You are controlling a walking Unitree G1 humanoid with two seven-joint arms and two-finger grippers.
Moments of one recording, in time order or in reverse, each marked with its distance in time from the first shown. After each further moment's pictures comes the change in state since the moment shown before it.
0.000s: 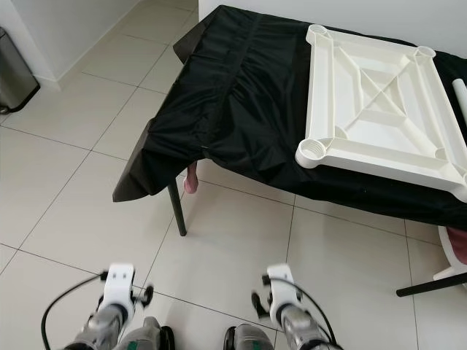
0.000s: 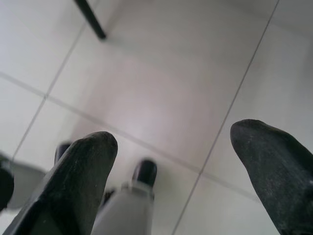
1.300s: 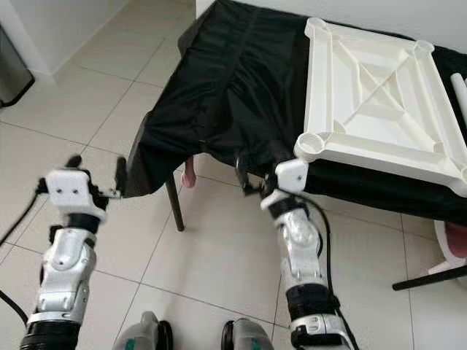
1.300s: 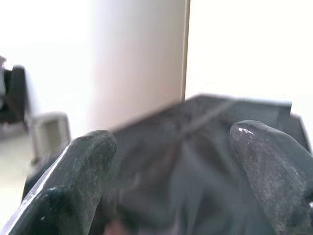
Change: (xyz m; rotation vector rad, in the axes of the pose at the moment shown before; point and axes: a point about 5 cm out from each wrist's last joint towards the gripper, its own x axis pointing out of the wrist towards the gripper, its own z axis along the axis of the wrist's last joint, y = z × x) left arm -0.090 0.014 0.199 0.106 -1.000 0.083; right arm -0.068 0.001 0.237 -0.045 -1.182 0.092
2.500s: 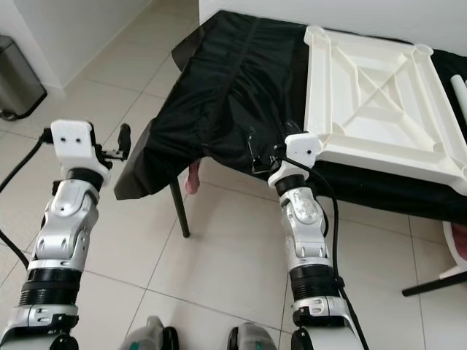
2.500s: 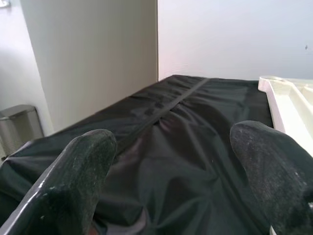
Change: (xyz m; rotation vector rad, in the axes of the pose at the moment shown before) left arm 0.058 0.000 0.000 -0.037 0.151 -0.026; right arm 0.010 -0.013 -0.014 -0.014 0.163 -0.132
